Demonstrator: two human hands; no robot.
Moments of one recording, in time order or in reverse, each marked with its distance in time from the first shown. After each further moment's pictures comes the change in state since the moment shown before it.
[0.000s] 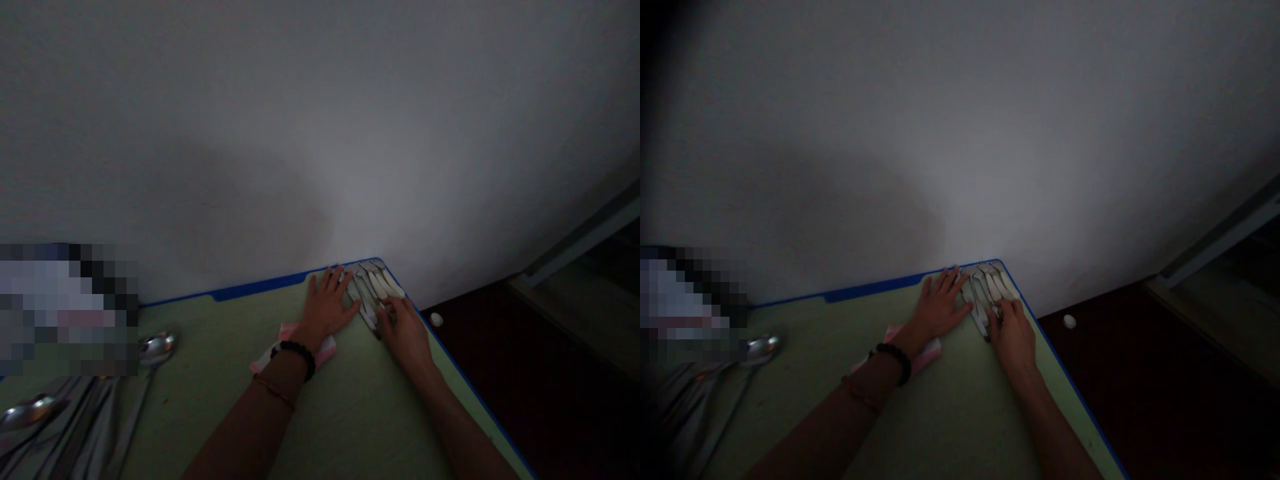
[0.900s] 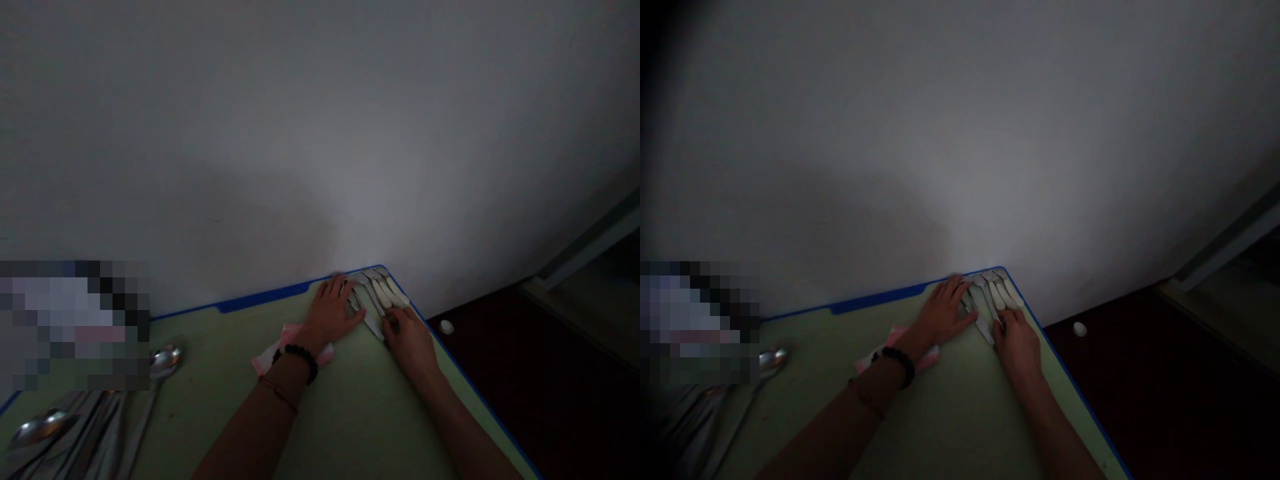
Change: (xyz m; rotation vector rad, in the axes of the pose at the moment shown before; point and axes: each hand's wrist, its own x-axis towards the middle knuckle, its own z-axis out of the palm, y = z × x) left_hand 0.005 -0.006 -0.009 -0.029 0.042 0.085; right_hand 0.008 0.005 0.009 -0.030 -0.051 -0.010
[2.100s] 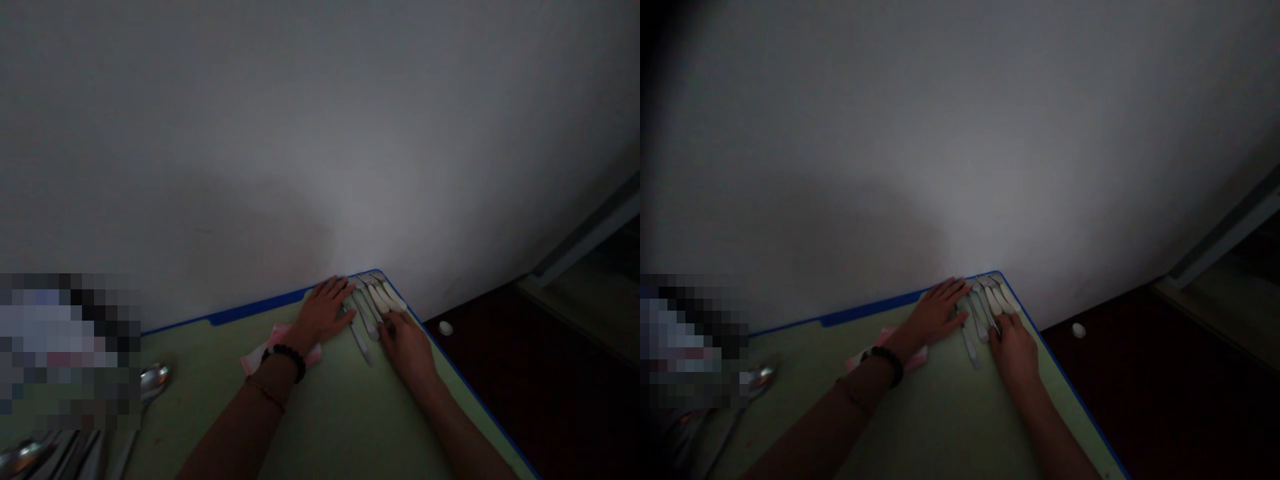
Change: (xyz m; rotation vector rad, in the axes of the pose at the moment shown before) left_hand 0.012 -0.022 0.000 0.019 -0.050 0.156; right_hand 0.000 -0.004 -0.003 -0.037 -0.046 0.063
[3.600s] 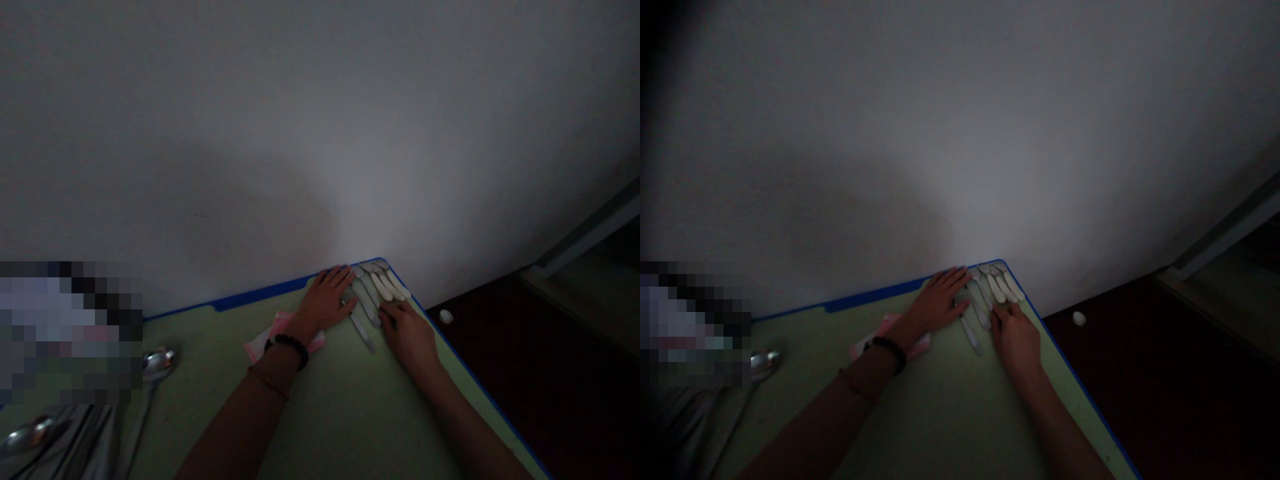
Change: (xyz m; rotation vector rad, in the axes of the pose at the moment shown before) left_hand -0.001 0.003 0.001 0.002 0.005 -0.012; right_hand -0.004 -0.008 -0.009 -0.129 -0.056 -0.044
